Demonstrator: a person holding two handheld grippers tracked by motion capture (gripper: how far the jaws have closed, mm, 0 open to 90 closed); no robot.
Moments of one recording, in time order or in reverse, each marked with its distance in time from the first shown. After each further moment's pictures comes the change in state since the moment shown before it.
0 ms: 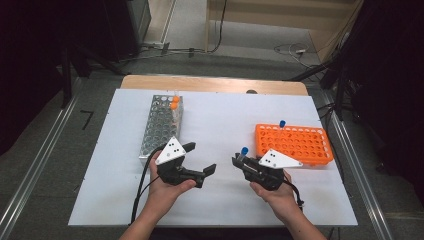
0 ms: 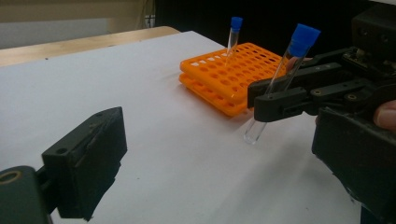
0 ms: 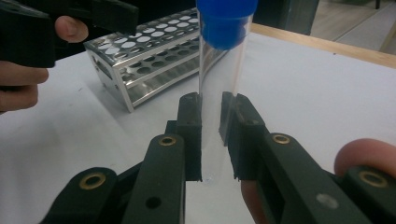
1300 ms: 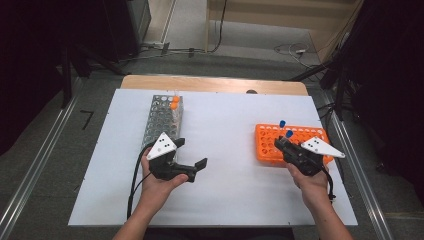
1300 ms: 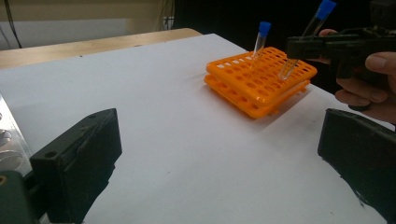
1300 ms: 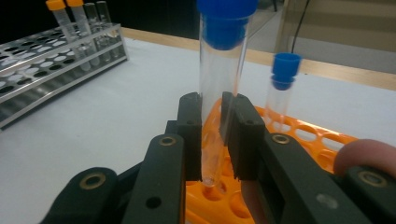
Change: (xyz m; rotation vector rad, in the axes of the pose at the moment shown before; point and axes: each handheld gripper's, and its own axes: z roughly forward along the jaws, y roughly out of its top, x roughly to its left) left arm 0.018 0.001 -0.011 -0.007 0.069 -0.030; right arm -0.085 -0.006 -0.053 -0.039 -0.291 0.089
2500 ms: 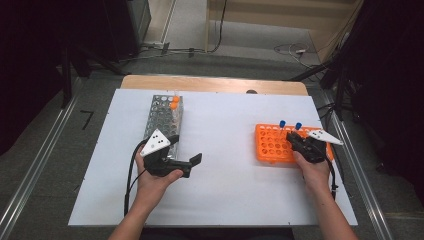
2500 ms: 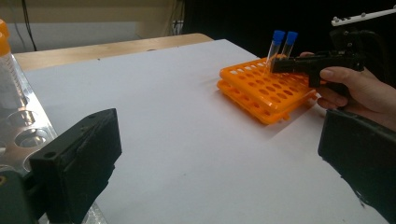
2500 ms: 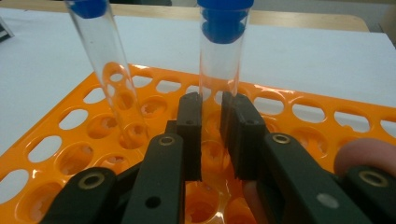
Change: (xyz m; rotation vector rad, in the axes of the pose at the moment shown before) left arm 0.012 0.004 -0.007 -0.015 0.033 -0.019; right arm -0.065 -0.024 0.035 0.108 -0.202 0.118
